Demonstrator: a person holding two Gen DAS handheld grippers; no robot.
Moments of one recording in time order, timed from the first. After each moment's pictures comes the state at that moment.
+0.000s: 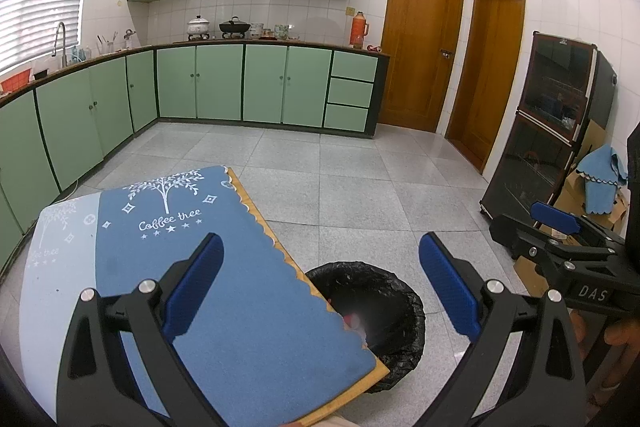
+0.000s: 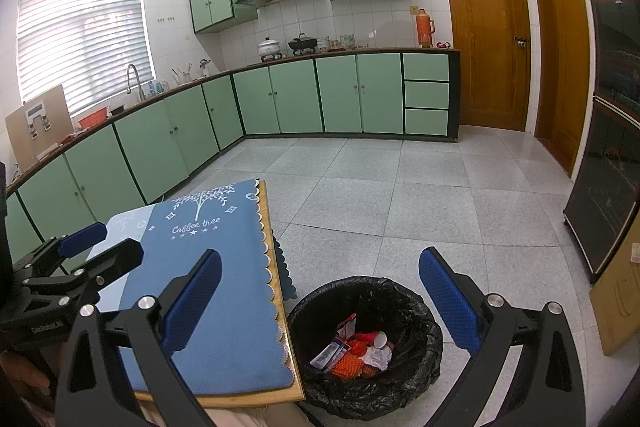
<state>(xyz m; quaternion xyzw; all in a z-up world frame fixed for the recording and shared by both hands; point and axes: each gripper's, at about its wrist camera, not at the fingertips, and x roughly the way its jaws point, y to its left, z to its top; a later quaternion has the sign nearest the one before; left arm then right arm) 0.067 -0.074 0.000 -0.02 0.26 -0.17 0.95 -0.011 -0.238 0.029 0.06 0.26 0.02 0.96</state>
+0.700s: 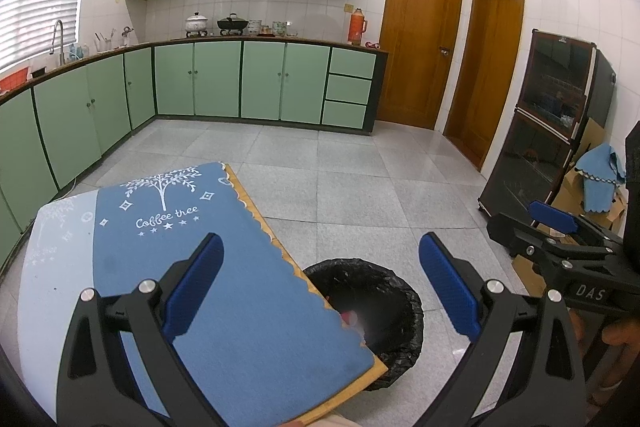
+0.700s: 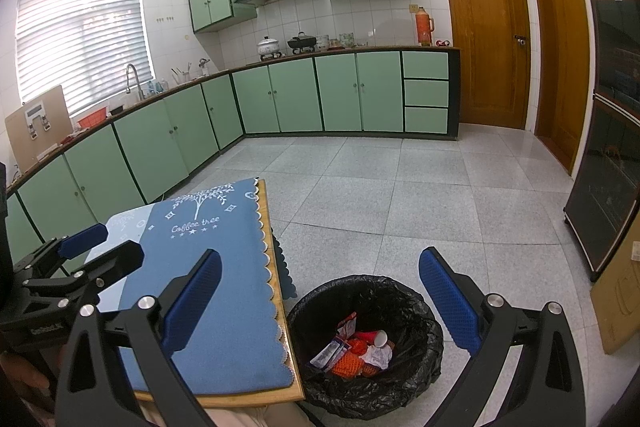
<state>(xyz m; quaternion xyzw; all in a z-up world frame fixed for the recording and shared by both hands) 0.067 -0.075 -0.003 -0.01 0.27 -0.17 0.95 -0.011 -0.238 0.028 0.07 0.26 0.02 0.96</state>
